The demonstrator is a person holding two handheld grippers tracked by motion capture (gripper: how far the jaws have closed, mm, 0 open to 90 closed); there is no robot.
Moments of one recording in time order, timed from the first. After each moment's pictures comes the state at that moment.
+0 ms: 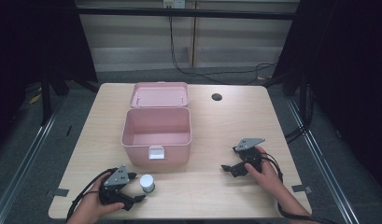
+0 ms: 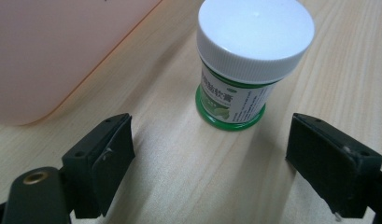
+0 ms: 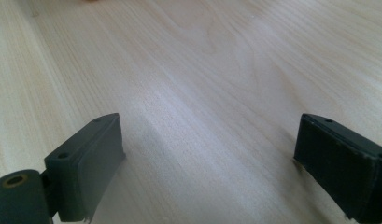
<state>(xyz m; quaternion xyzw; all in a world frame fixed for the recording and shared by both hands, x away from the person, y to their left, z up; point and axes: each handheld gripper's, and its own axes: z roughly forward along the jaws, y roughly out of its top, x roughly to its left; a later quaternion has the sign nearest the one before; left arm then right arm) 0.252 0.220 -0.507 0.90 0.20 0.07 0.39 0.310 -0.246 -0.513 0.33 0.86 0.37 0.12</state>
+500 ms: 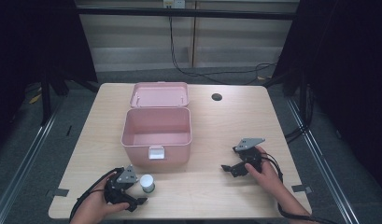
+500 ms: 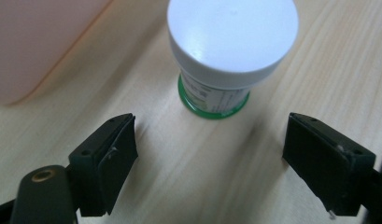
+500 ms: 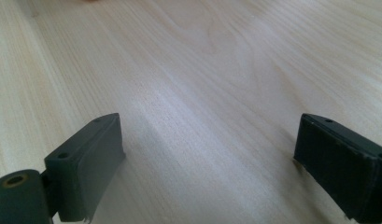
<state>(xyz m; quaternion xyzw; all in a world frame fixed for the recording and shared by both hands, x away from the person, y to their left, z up) 0.247 0.196 -0.486 0.94 0.23 0.04 0.27 0.310 -0.246 -0.513 0.33 0.86 0.37 0.12</state>
